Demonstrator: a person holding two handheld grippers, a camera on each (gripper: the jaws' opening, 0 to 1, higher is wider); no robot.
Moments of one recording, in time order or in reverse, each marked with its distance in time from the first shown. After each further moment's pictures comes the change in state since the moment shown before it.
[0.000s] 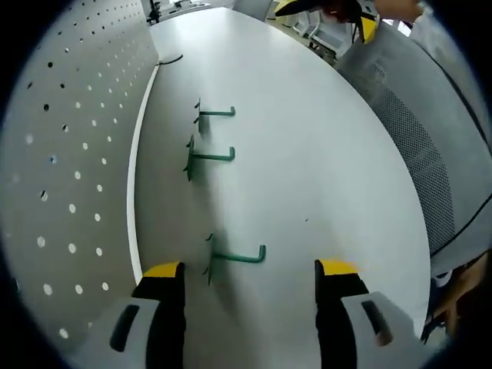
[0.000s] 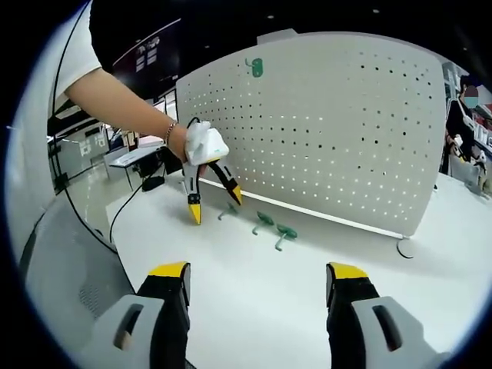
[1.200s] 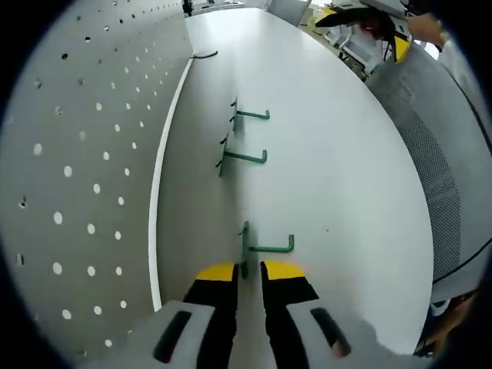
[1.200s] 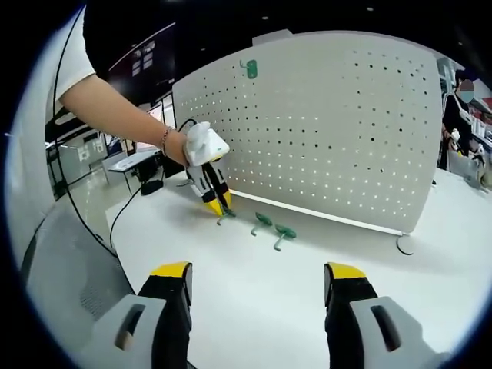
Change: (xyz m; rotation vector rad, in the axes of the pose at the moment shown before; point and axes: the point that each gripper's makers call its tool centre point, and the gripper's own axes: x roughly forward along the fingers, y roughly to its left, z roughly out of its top) left arm -0.004 0.015 0.001 -0.127 -0.017 0.095; right arm -0.001 -0.004 0.000 0.030 -0.011 -0.007
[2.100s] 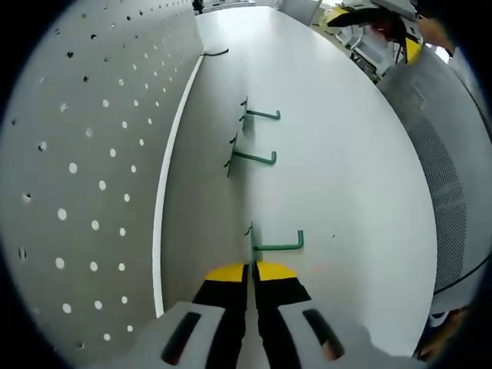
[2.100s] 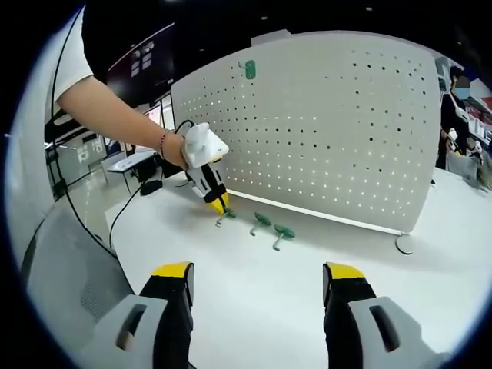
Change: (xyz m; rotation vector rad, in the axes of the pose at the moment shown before) left arm 0.002 0.005 0.001 -0.062 0.008 0.042; right arm -0.001 -0.001 0.000 0.004 0.001 -0.003
